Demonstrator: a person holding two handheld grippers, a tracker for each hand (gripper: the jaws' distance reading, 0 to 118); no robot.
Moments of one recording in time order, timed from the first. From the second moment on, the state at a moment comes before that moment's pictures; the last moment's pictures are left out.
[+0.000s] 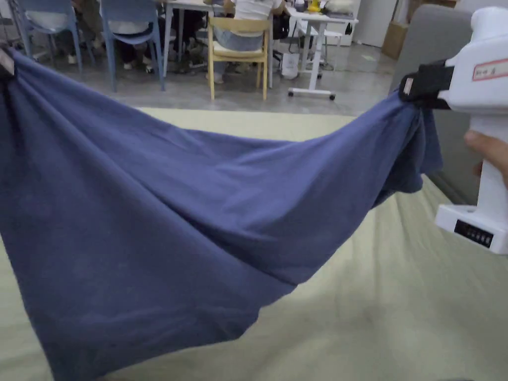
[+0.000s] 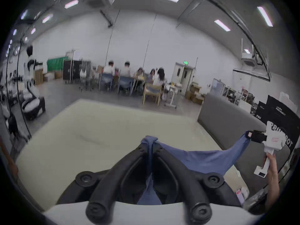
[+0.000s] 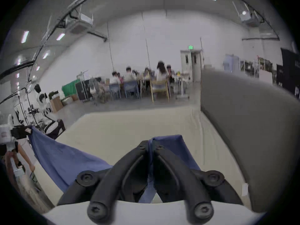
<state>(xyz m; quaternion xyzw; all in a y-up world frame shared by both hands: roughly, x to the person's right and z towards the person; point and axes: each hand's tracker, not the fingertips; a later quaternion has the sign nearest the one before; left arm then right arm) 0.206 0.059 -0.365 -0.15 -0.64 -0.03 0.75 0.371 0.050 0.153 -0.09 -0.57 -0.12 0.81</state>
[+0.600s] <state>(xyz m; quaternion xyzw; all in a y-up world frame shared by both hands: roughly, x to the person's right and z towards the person) 0.328 0.007 -0.438 -0.13 -0.58 -0.05 0.80 0.536 0.026 0.111 -0.08 -0.57 -0.16 0.80</state>
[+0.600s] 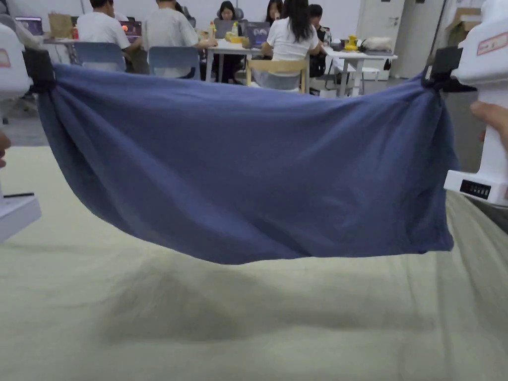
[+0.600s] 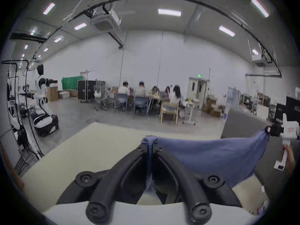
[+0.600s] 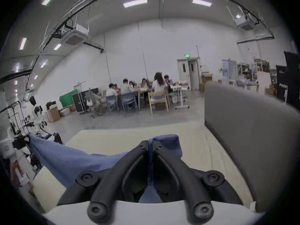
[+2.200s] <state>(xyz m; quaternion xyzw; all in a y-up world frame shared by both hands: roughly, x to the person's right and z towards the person) 0.008 -0.168 -0.357 -0.27 -0.58 -0.11 0.76 0.186 -0.201 0.206 -0.25 -0.52 -0.26 0.77</state>
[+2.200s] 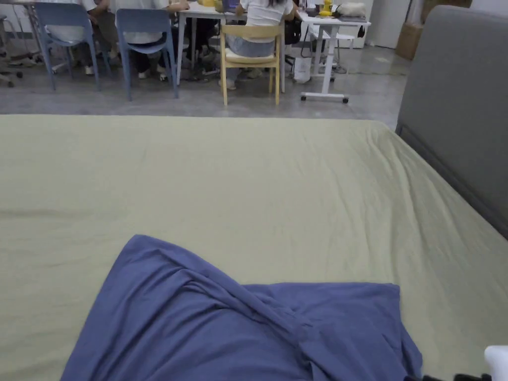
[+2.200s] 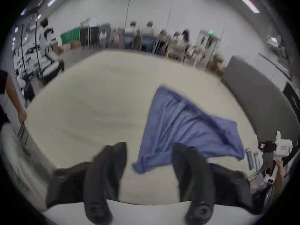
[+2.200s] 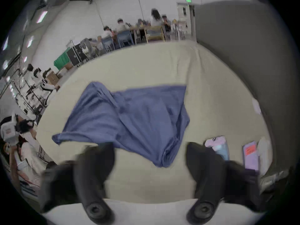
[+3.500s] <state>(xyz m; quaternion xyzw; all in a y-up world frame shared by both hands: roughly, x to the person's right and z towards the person) 0.512 -0.282 -0.365 -0.34 -0.60 -0.37 0.63 0.312 -0.232 0.211 -0.27 -0.55 -0.30 0.73</state>
